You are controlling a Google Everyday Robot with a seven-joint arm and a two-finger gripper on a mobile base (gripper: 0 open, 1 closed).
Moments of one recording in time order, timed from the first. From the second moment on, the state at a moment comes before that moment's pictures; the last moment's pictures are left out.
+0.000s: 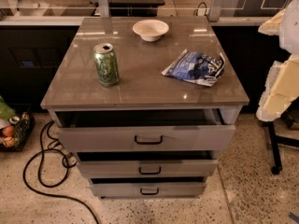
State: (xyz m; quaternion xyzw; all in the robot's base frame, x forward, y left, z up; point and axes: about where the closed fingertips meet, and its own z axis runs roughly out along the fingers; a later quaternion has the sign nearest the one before) arm 0.438 -0.211 0.995 -0.60 0.78 -0.06 0.19
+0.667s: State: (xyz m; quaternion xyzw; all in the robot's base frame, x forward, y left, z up) arm 0.434 -0.214 0.988 -0.61 0.76 -0.06 0.19
